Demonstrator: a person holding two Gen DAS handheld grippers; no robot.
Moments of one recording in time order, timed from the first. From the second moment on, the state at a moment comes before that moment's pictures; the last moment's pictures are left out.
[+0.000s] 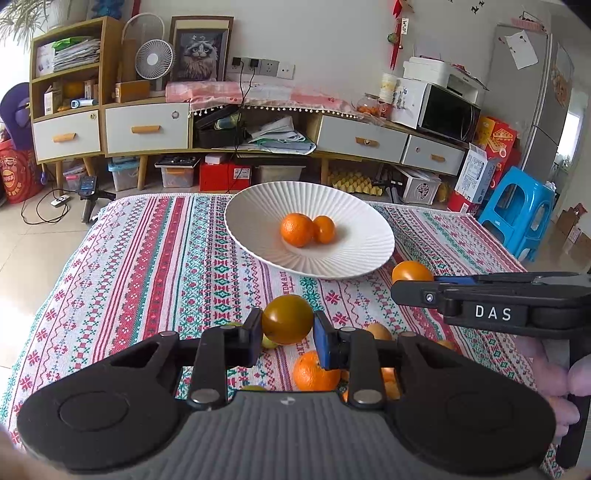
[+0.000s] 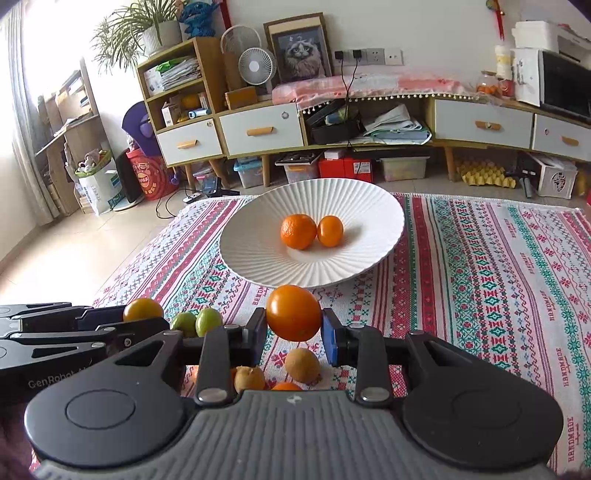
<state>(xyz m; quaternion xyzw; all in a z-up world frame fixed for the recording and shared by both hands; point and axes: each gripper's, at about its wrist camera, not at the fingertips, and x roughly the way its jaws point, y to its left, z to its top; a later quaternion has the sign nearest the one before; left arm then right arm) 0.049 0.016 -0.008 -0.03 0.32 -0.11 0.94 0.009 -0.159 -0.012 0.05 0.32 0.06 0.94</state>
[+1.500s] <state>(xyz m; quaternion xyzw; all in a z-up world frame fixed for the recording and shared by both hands) 0.171 -0.029 -0.040 0.03 0.37 -0.15 0.92 0.118 -0.188 -0.022 0.14 0.40 0.05 0.90</state>
